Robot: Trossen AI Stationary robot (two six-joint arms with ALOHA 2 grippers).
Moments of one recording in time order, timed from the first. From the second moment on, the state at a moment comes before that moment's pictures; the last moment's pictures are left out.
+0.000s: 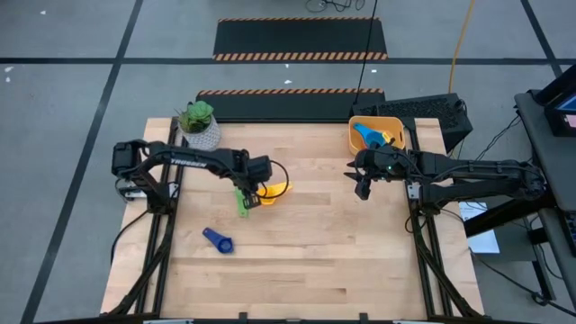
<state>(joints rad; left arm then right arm) 0.17 1.65 1.04 -0.72 -0.02 -0.09 -0.16 0.87 0.65 -0.43 0.15 0.16</state>
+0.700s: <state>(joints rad) 0.03 1.65 0.95 -0.47 0.22 -0.20 -0.16 0.87 0.65 -0.43 0.15 0.16</state>
